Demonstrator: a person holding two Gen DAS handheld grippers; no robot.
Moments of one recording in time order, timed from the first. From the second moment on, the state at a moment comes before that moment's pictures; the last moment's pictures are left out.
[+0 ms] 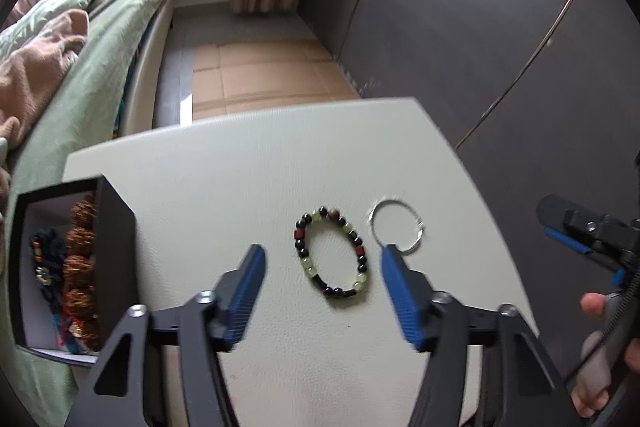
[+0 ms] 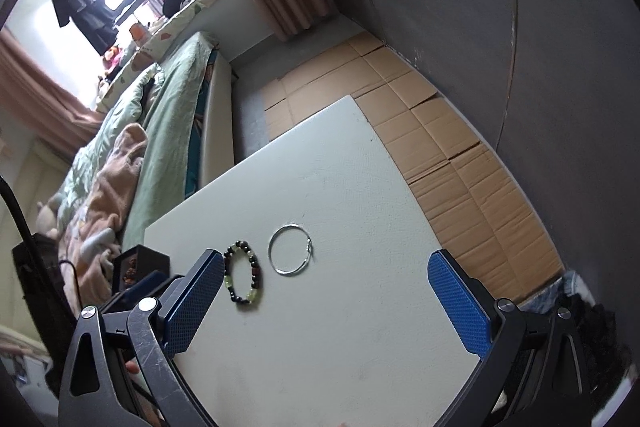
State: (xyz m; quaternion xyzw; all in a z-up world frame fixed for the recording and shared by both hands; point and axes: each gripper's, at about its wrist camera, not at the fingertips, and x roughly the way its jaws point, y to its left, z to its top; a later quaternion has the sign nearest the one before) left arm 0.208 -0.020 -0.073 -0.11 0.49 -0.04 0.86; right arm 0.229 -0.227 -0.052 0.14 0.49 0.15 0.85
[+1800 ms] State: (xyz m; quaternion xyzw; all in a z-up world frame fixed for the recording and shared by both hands) left arm 0.169 0.040 -0.020 -0.15 0.41 -0.02 0.90; right arm 0.254 -0.151 -0.104 0.01 0.55 0.13 0.83
